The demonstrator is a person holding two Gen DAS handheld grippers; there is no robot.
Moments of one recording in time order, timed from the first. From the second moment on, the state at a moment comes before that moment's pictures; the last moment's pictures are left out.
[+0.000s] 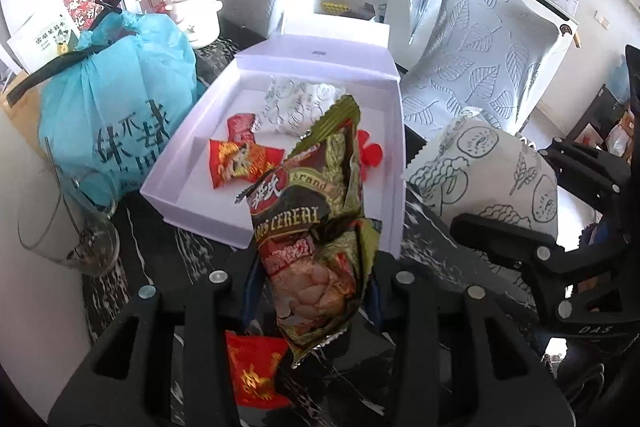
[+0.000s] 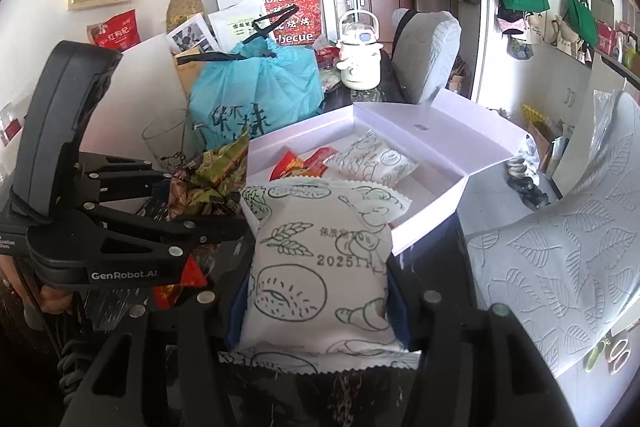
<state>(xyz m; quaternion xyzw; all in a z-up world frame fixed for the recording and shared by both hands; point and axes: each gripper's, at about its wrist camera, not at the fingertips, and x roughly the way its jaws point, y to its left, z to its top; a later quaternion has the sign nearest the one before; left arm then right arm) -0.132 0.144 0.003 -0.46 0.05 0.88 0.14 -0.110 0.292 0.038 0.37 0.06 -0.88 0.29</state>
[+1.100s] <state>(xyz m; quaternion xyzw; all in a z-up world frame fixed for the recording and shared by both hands) -0.251 0.118 0.030 -0.40 0.07 0.91 0.09 -0.232 0.258 0.091 0.31 0.04 -0.91 0.27</state>
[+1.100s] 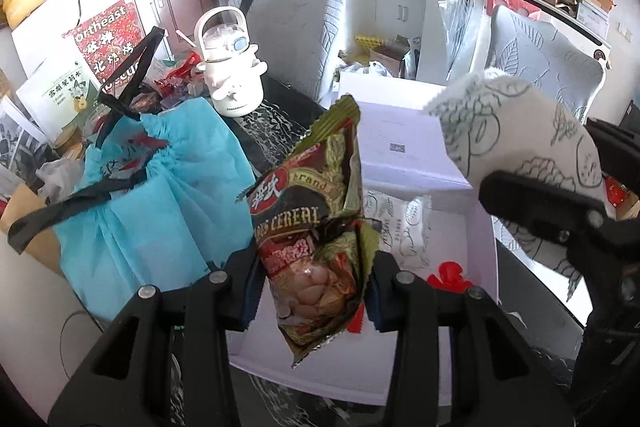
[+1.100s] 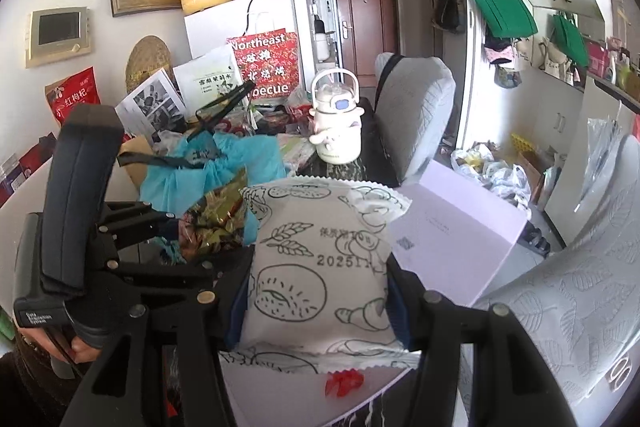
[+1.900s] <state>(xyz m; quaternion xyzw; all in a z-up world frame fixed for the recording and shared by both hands) -0.286 0.143 -0.035 -0.47 0.10 0.87 0.10 -0.285 0.251 0.018 0.42 0.06 -0.87 0.26</state>
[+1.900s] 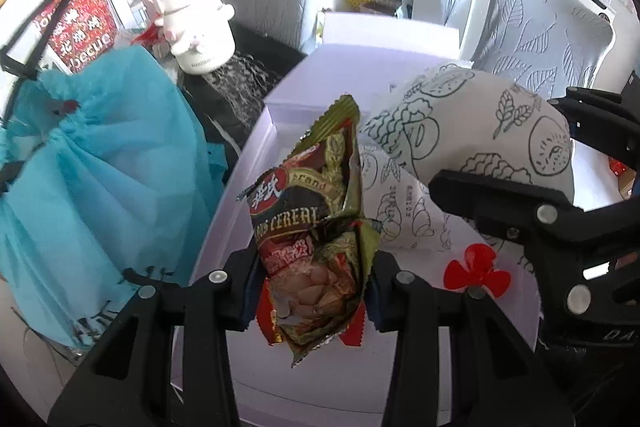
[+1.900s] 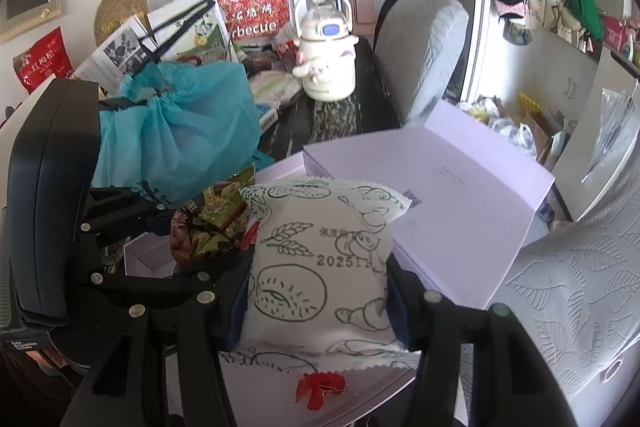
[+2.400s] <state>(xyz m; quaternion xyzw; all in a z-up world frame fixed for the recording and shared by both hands) -0.298 0.148 -0.072 -0.52 0.10 0.84 0.10 -0.296 0.247 -0.005 0.45 0.08 -0.86 0.24</state>
